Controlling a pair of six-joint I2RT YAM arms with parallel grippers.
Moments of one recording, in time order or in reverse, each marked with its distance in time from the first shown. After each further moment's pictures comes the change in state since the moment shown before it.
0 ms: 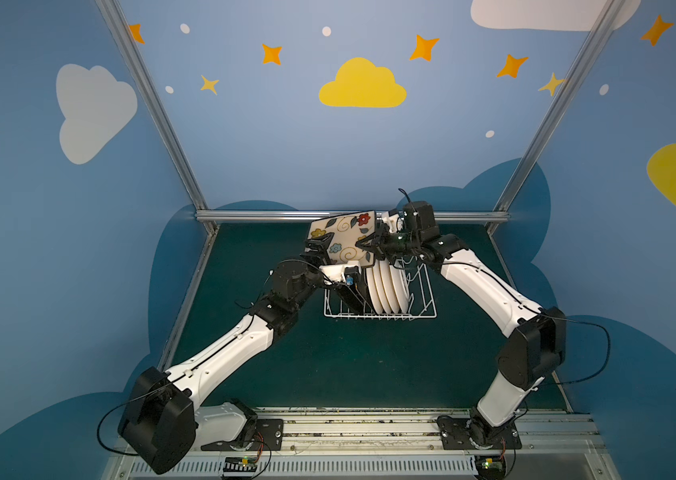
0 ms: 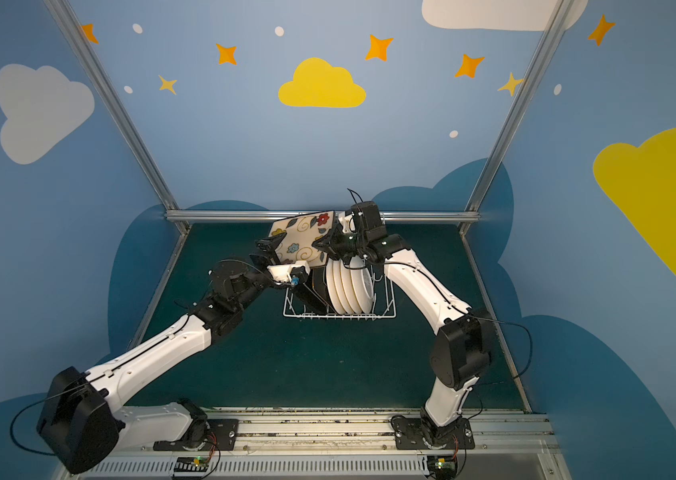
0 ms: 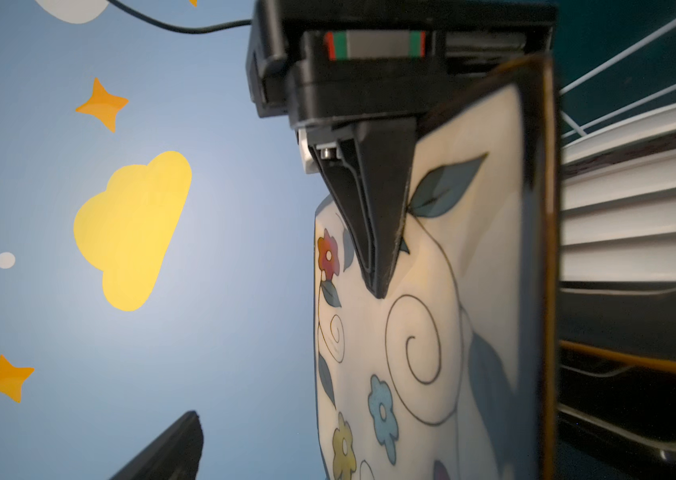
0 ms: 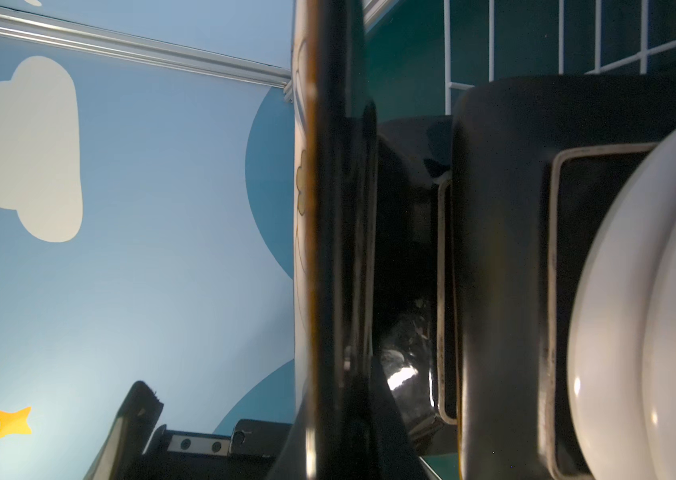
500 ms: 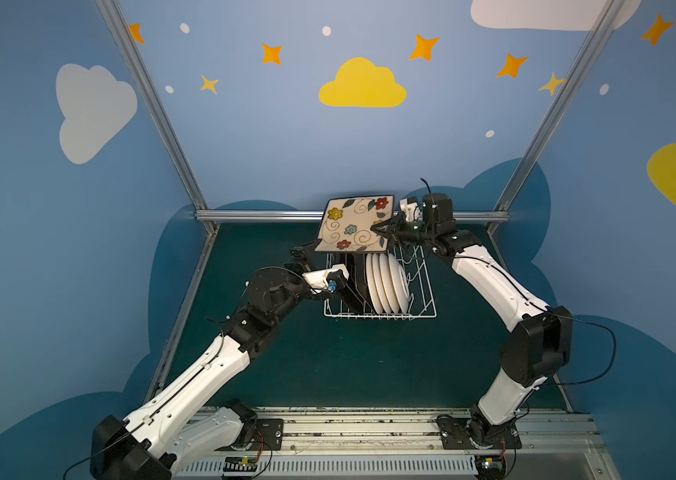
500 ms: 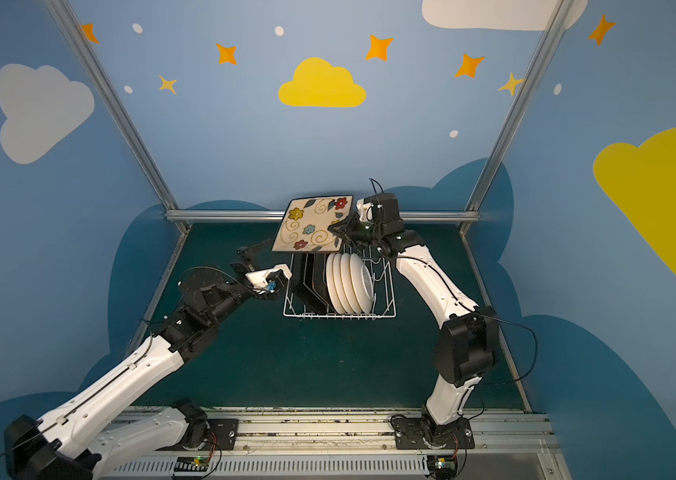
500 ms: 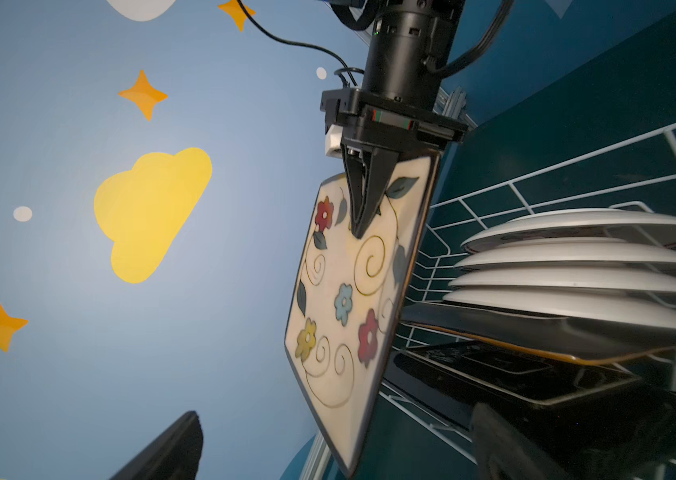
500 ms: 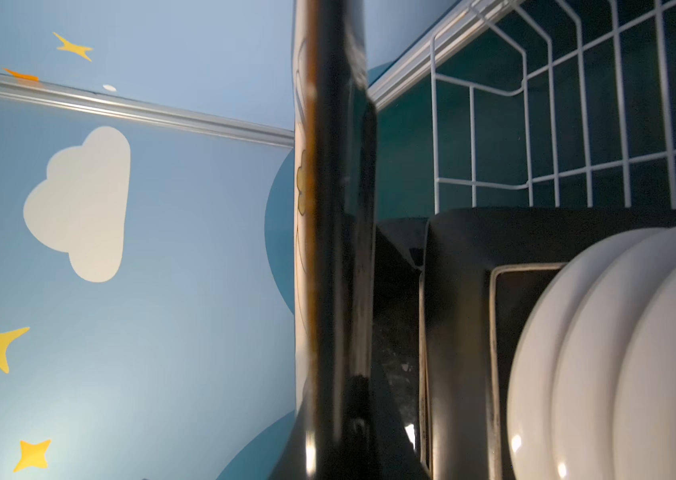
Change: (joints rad) left arm 0.011 -0.246 -0.024 -0.241 0.070 -0.240; right arm -0.121 0.000 0.000 0.102 -0.010 -0.003
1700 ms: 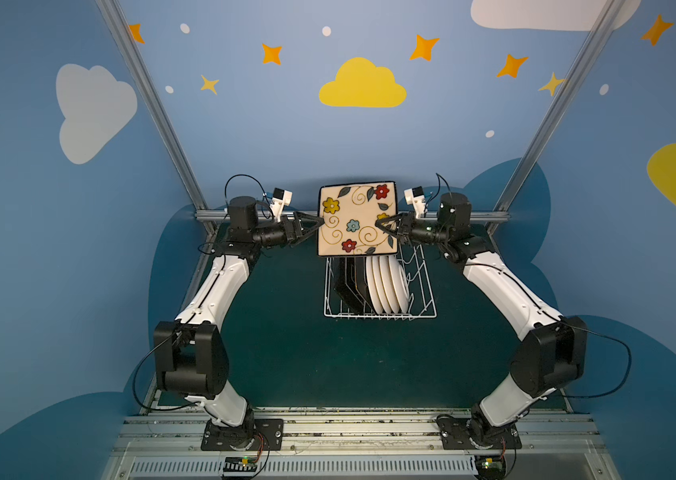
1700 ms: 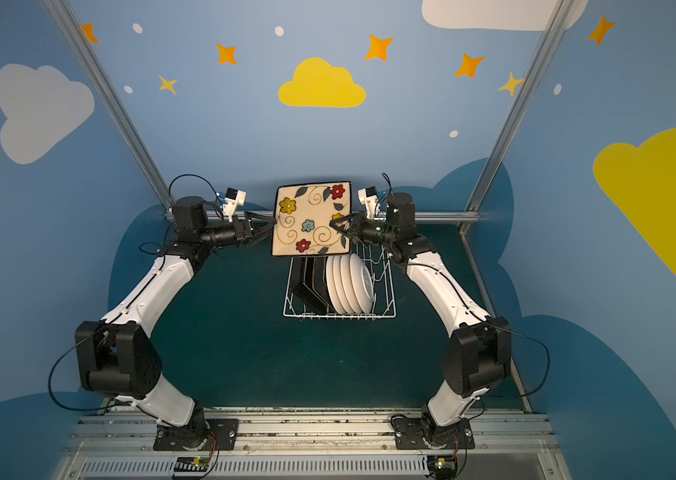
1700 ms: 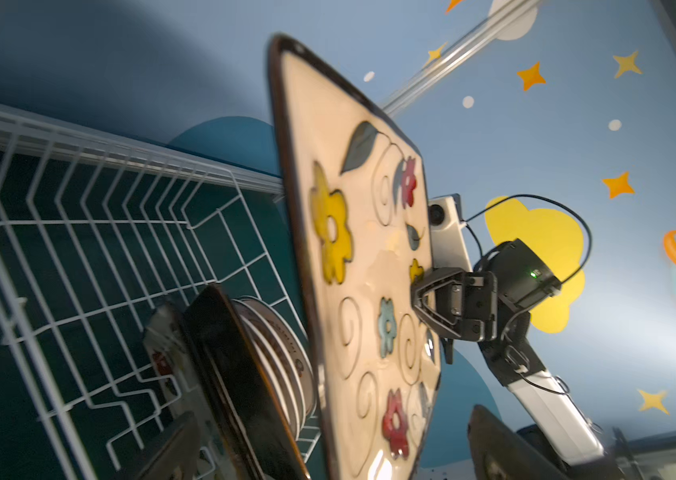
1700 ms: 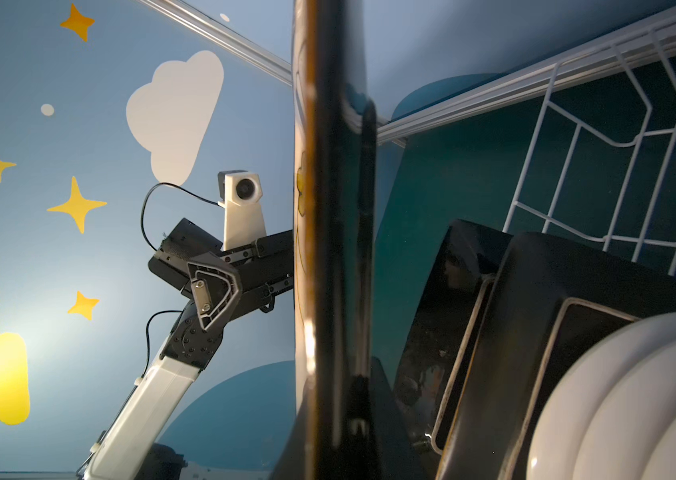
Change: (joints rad) left arm 0.488 0.621 0.554 -0.089 1.049 -1.645; right arm -0.037 -0.081 -0.110 0.214 -0.234 -0.151
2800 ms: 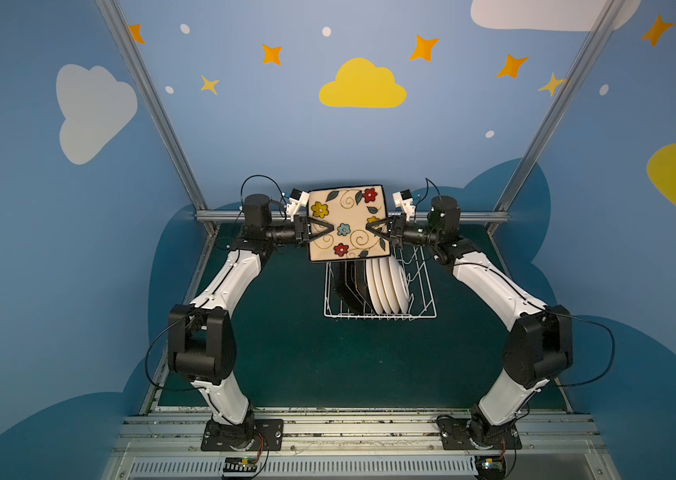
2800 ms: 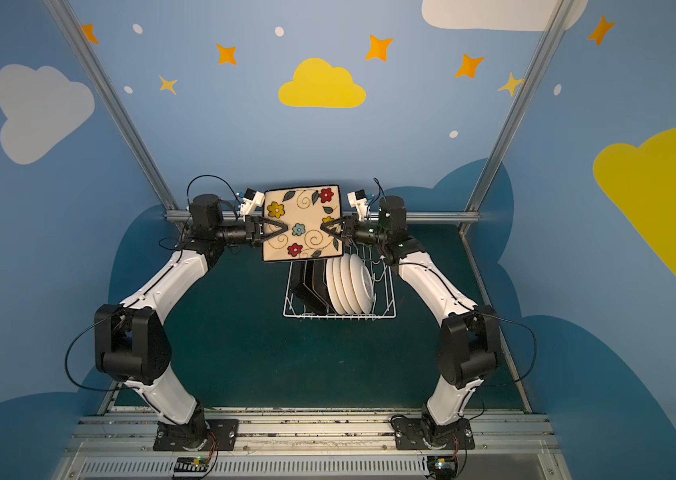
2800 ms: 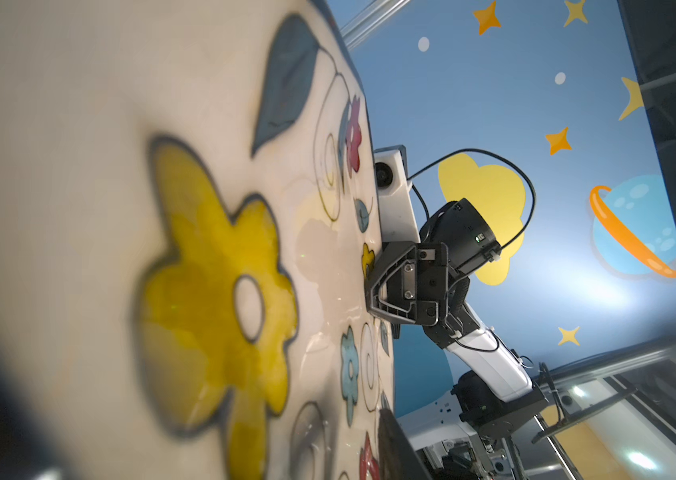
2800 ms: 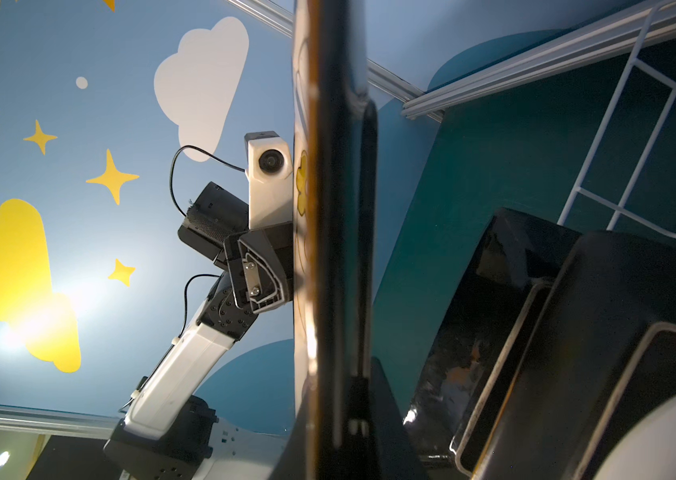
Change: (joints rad) left arm -0.045 0.101 0.034 0.100 0.138 -0.082; right arm 0.025 0.071 -0.019 0.153 -0.099 0.082
